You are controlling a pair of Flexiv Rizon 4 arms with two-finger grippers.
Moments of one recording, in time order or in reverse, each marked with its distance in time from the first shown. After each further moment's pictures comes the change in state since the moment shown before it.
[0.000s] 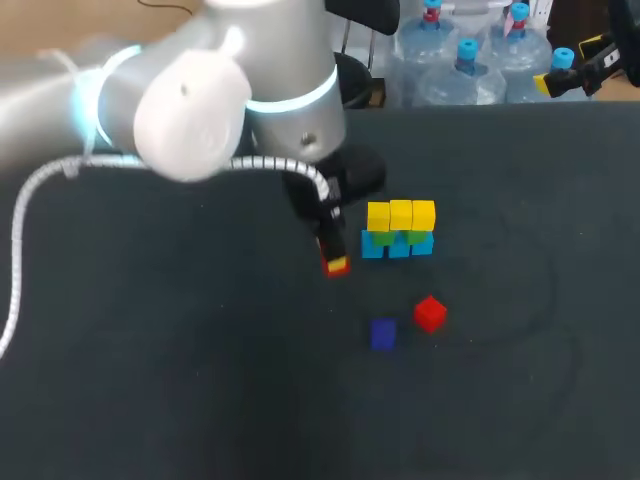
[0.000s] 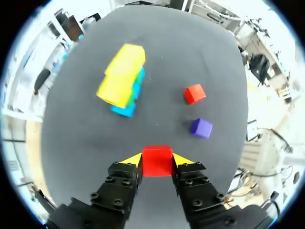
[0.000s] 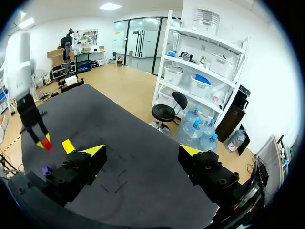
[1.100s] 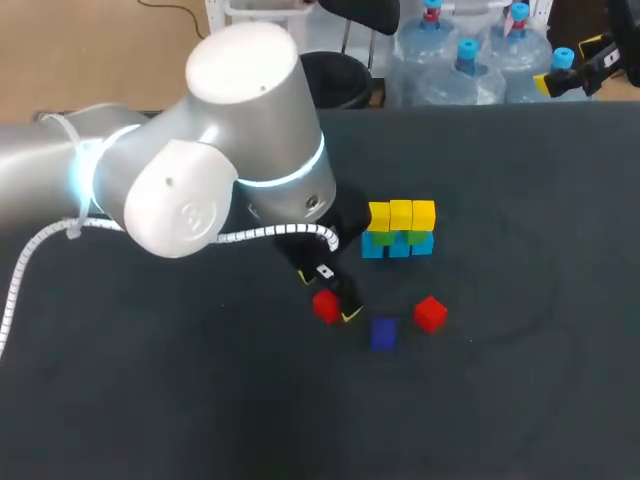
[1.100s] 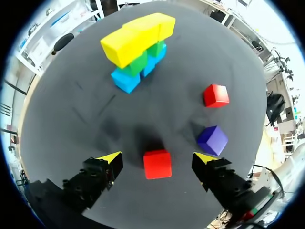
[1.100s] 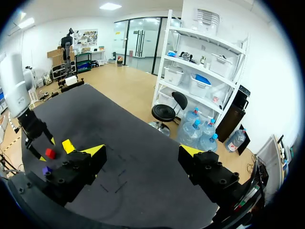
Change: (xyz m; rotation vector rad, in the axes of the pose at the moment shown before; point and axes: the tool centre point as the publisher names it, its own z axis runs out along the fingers) left arm 0.018 -0.029 0.069 -0.002 -0.066 -0.376; right arm 0.000 0.000 0.000 0.000 0.000 0.000
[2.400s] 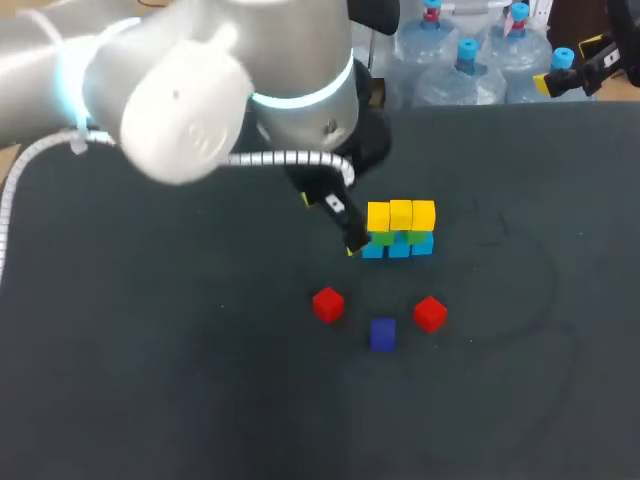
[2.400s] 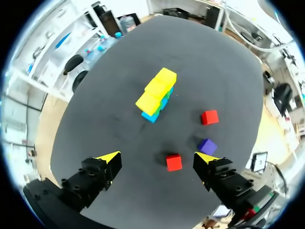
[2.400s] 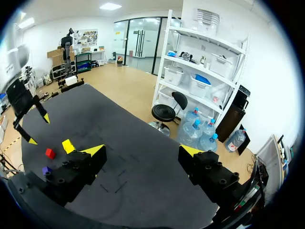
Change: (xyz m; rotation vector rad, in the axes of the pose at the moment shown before) left arm -0.043 0.013 -0.099 -0.192 -0.043 0.079; right arm 0.000 0.000 0.000 0.000 0.000 0.000
